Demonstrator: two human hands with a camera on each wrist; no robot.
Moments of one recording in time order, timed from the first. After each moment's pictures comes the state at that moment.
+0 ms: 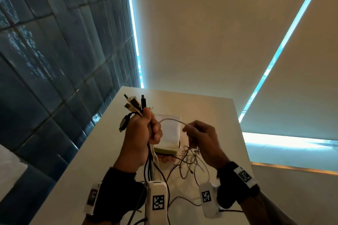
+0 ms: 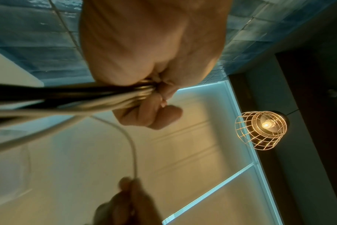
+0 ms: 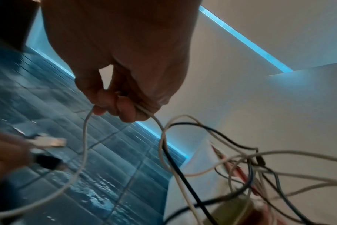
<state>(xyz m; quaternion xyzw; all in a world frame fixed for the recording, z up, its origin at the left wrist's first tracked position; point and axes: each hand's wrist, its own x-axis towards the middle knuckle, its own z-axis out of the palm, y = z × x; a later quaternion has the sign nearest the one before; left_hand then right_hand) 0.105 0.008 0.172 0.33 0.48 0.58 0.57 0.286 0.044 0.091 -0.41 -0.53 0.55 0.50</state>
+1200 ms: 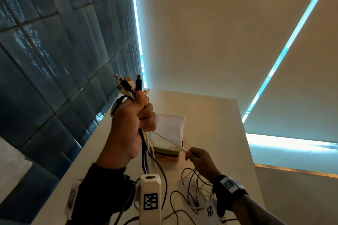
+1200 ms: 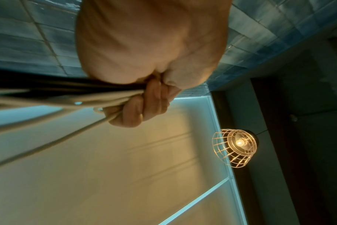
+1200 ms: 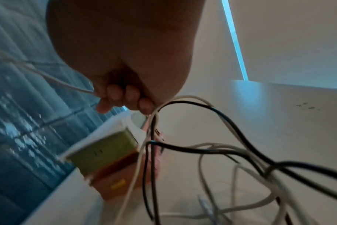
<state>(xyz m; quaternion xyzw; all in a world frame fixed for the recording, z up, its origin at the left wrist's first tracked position) 0.083 0.006 0.212 0.36 0.38 0.62 0.59 0.293 0.050 -0.025 -0.56 -0.64 0.42 0.31</state>
